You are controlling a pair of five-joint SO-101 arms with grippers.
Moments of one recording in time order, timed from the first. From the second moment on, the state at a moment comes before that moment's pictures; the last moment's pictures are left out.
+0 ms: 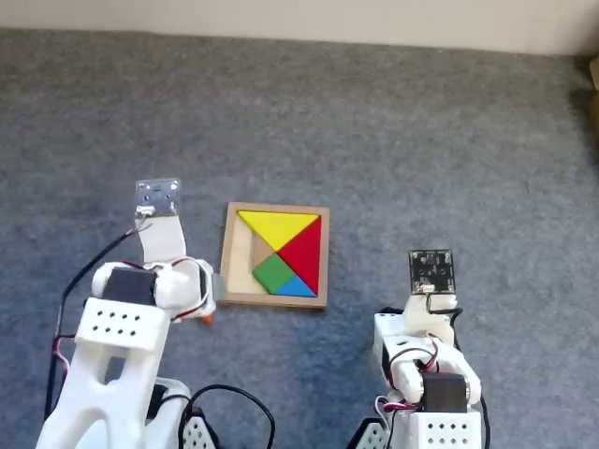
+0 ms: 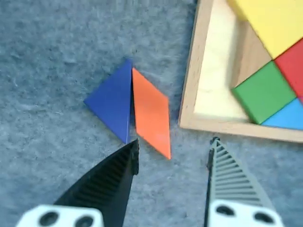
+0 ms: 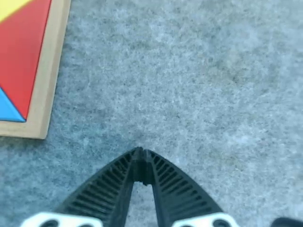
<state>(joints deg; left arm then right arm) 0.1 -49.1 59.9 71.0 16.7 -6.2 -104.3 95.8 68.5 4.3</state>
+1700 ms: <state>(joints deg) -8.7 -5.8 46.8 61.4 11.3 -6.2 -104.3 95.8 68.5 4.3</state>
